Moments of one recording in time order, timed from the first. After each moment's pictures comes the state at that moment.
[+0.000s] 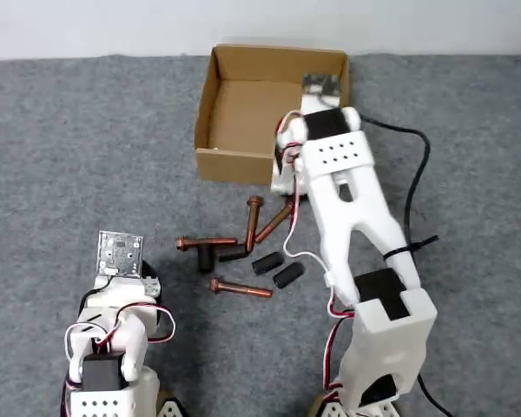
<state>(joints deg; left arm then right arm) -6.3 -103.4 96.9 60.9 0.7 -19.9 18.5 -21.1 93.6 -23.2</state>
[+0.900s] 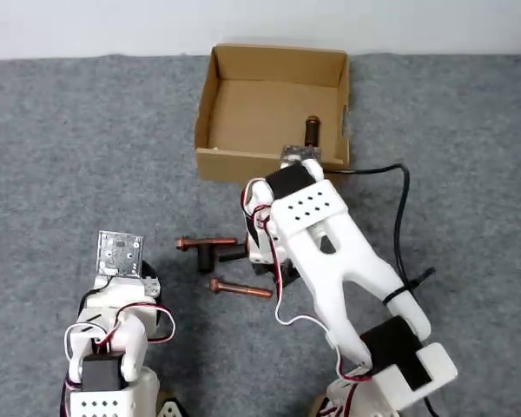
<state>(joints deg) -6.3 -103.4 96.9 60.9 0.7 -31.2 0.4 8.4 94.2 -37.8</state>
